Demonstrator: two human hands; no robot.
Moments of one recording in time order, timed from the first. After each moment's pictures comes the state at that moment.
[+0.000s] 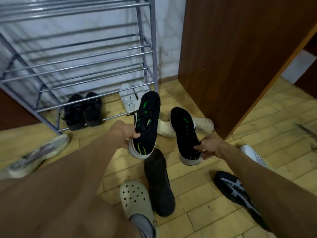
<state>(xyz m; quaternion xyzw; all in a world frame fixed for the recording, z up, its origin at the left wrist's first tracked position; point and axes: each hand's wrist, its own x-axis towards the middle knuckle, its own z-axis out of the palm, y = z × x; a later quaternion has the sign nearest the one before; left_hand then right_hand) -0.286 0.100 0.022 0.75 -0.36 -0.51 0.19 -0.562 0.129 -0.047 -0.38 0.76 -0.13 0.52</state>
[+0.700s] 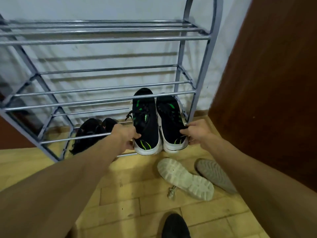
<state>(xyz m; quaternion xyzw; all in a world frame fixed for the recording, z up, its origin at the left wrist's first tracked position) -0.193 -0.113 -0.012 0.72 -0.27 -0.52 0.36 -0.416 -0.137 -0.010 -0.47 0.69 -0.27 0.47</state>
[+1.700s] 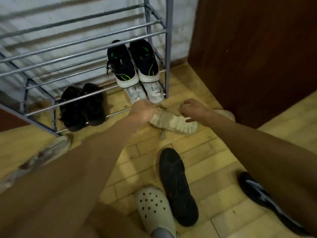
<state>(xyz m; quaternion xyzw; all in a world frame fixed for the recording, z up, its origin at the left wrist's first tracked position) -0.278 -0.014 -0.020 0.68 -0.53 -0.47 0.17 -0.466 -0.024 -0.072 -0.41 0.71 -0.23 0.52</state>
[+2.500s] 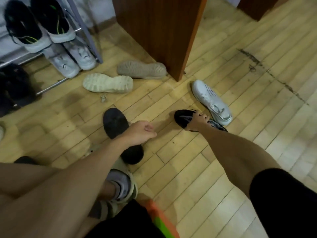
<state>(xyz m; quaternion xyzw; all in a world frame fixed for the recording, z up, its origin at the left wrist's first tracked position) -0.407 0.216 -0.069 0.50 -0.68 -0.52 -0.10 -0.652 0.261 -0.169 -0.34 0.87 0.11 0.34</state>
